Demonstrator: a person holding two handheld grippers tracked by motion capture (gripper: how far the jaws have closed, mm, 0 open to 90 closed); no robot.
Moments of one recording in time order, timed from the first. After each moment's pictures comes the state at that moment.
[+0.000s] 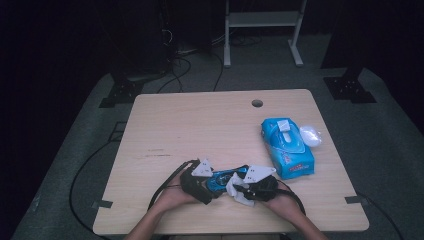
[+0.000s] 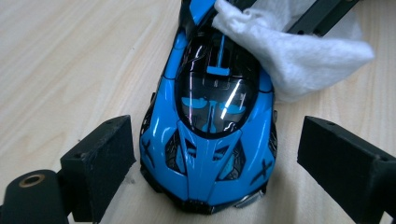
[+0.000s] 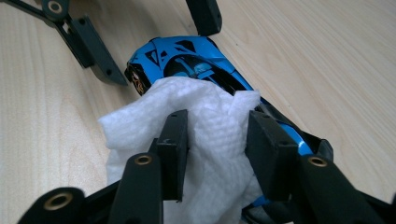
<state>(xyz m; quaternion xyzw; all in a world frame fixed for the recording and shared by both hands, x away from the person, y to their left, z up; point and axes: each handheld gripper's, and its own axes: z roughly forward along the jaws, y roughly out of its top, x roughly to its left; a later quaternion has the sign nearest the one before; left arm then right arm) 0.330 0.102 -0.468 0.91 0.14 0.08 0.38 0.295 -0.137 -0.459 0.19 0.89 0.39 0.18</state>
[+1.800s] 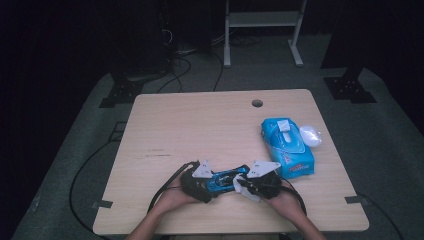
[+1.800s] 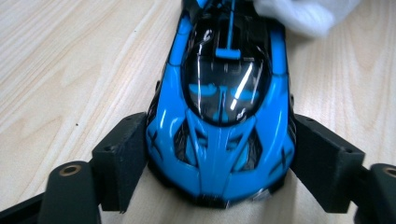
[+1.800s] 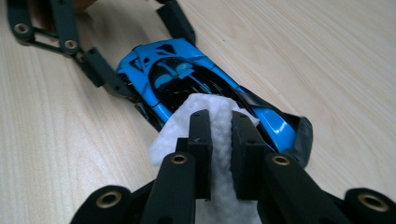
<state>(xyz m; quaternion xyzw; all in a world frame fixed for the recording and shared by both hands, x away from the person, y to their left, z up) 0.327 0.104 -0.474 0.91 0.15 0.09 0.37 0.298 -0.146 -0.451 0.24 0.88 0.39 0.15</state>
